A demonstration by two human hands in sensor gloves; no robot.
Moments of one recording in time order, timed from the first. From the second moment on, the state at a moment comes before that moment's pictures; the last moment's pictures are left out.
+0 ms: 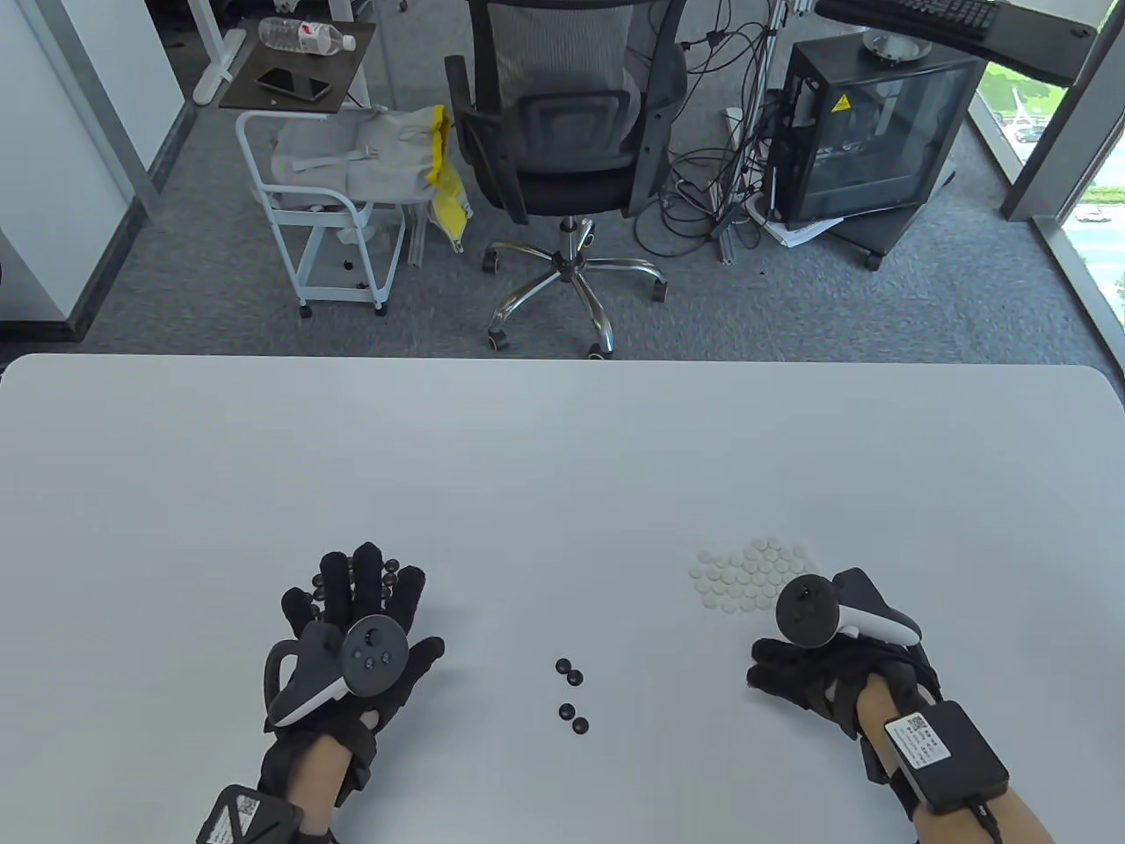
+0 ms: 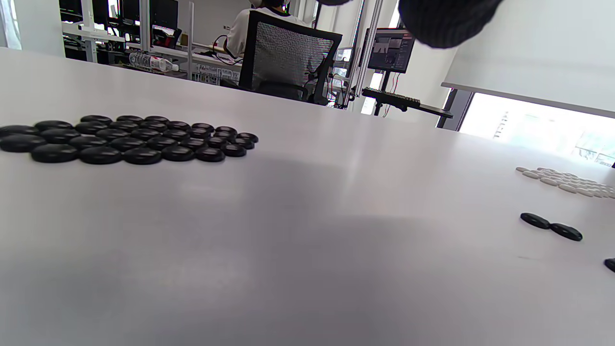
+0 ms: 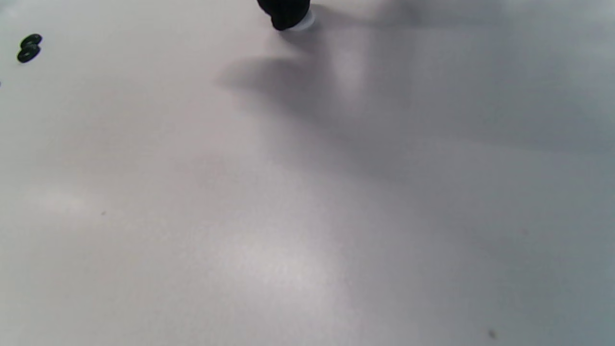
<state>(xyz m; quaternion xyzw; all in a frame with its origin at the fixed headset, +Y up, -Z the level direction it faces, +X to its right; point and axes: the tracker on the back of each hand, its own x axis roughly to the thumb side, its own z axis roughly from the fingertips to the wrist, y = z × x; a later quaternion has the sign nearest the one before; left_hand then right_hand) -0.232 -0.746 -0.278 -0.08 -0.12 0.07 0.99 0.252 -0.765 -0.320 0.14 0.35 0.92 0.08</state>
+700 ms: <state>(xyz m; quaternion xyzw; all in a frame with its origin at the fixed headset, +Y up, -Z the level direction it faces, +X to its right) -0.230 -0.745 -0.276 -0.07 -0.13 0.08 0.99 0.227 -0.688 -0.334 0.20 0.20 0.94 0.19</state>
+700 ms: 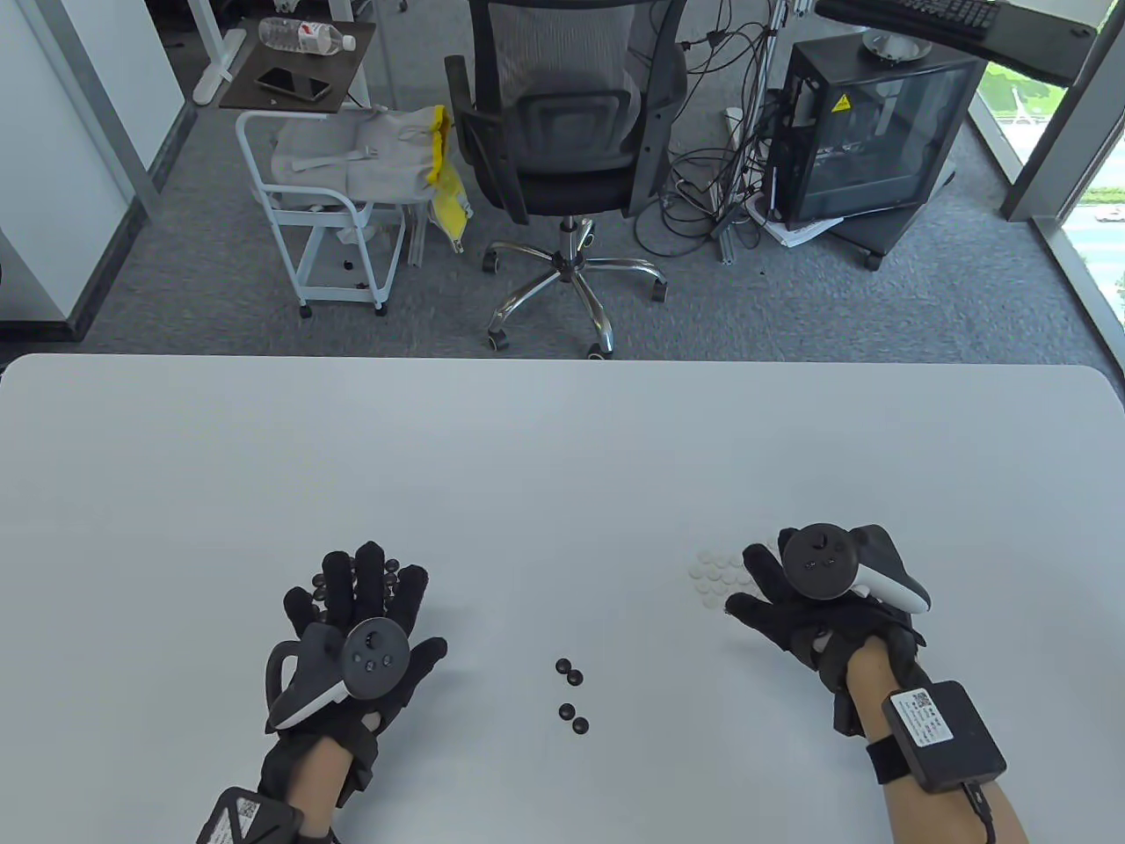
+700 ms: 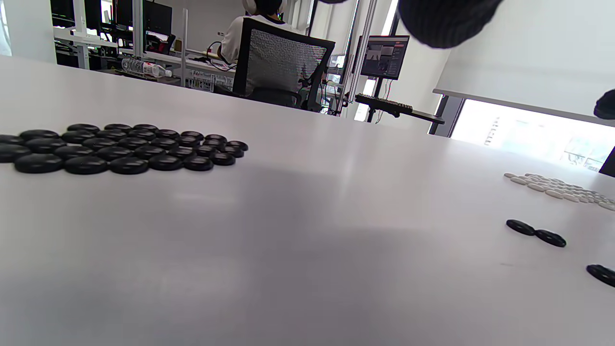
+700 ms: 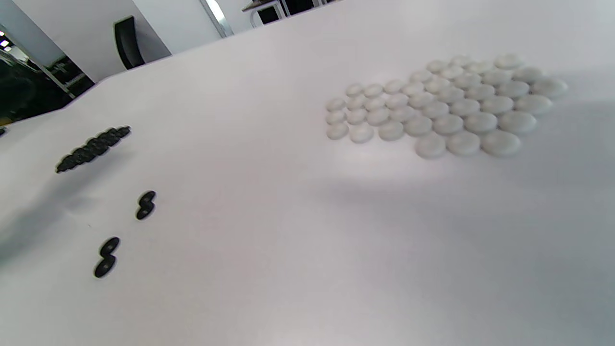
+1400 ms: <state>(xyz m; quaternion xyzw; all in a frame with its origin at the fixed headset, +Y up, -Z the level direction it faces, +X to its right) -0.198 -0.736 -0.258 0.02 -0.18 0.06 0.98 0.191 -0.702 -0.270 0.31 -0.03 0.95 0.09</state>
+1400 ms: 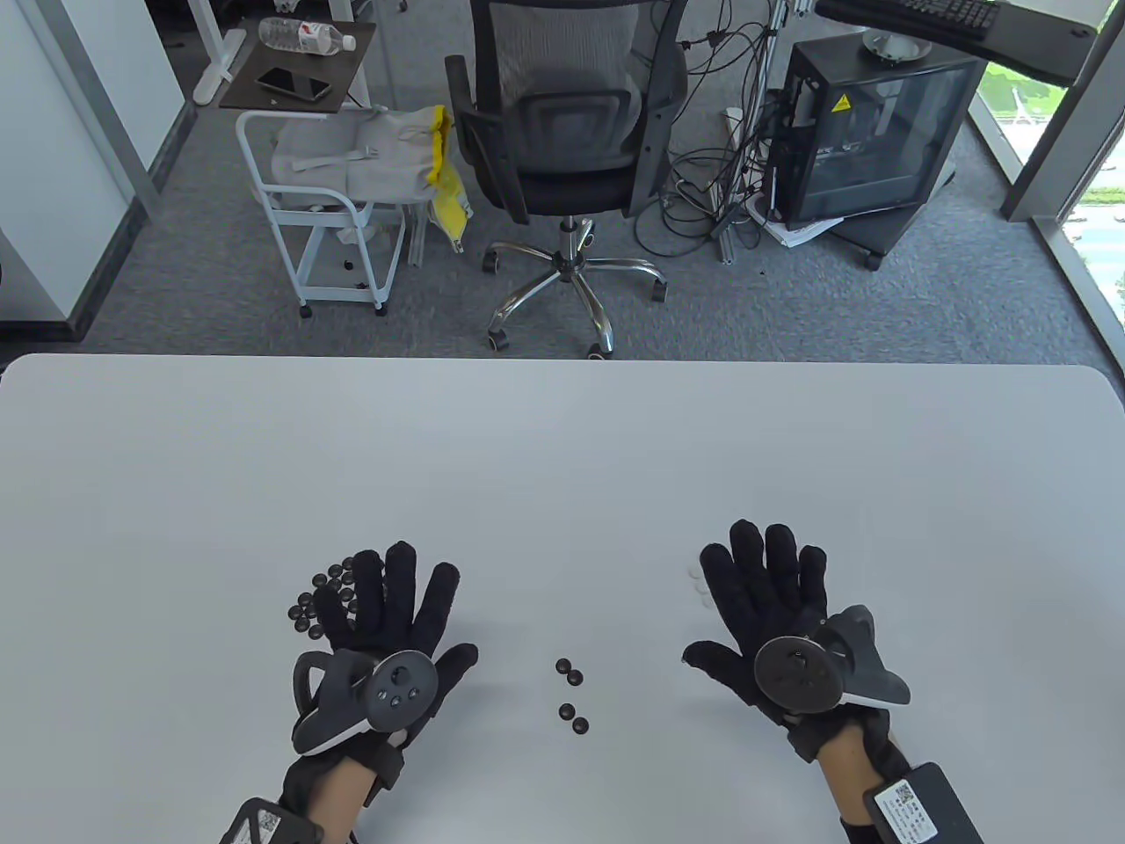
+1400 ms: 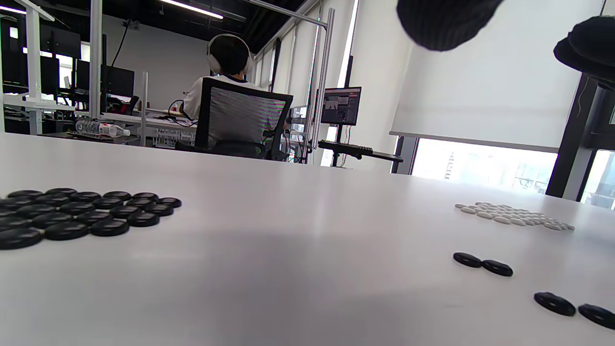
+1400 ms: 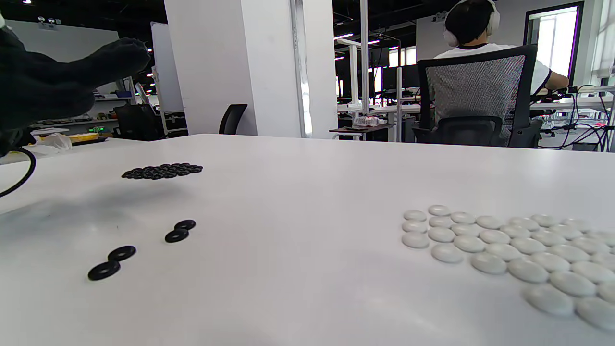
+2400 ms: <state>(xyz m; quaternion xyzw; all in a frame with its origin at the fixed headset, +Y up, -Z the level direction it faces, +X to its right) -0.205 -0.694 -0.301 -0.10 -0.15 0.06 0.98 0.217 -0.739 -0.271 0.26 0.04 0.96 0.11</state>
